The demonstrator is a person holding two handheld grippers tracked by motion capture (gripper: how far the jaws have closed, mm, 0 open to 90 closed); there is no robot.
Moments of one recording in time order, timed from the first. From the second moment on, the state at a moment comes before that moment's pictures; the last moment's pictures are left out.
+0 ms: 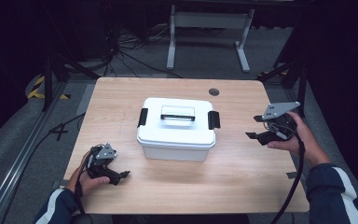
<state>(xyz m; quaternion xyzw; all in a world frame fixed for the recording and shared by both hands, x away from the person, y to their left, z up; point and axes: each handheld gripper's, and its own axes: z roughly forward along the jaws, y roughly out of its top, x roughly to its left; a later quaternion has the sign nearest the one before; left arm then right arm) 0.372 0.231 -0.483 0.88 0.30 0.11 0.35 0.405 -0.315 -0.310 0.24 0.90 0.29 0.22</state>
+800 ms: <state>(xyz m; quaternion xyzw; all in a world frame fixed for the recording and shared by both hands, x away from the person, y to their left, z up) 0.372 0.231 -0.483 0.88 0.30 0.11 0.35 0.416 -0.244 -0.265 0.14 0.92 0.29 0.22</state>
